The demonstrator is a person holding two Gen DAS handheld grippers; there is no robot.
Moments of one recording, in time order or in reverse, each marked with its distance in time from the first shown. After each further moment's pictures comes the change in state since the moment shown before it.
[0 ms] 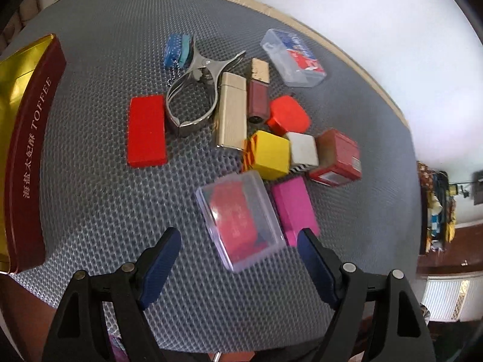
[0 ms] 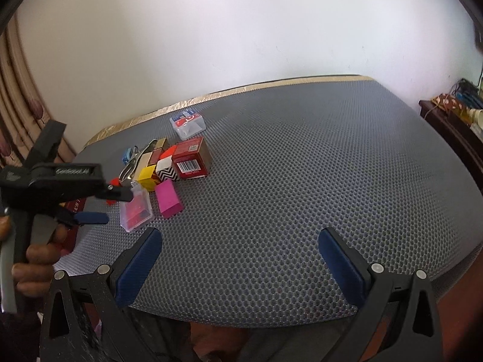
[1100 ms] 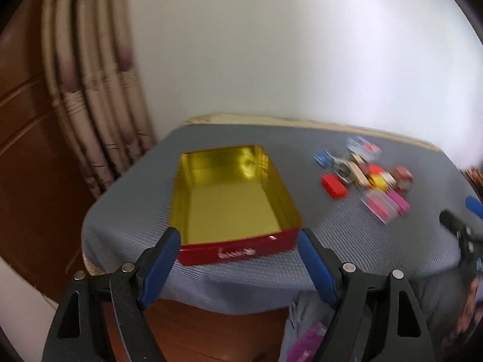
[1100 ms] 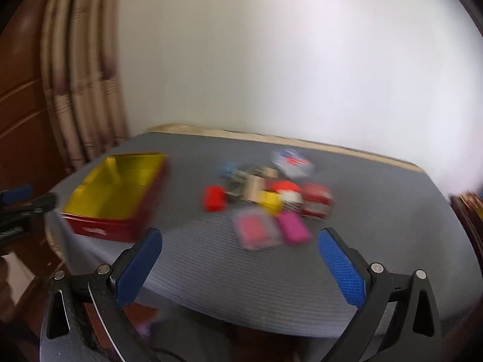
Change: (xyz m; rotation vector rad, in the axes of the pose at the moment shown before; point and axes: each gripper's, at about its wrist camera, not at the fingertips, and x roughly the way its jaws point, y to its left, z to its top) left arm -0.188 0.125 -0.159 0.244 -0.676 0.383; right arm -0.035 0.149 -0.033 -0.312 -0.189 0.021
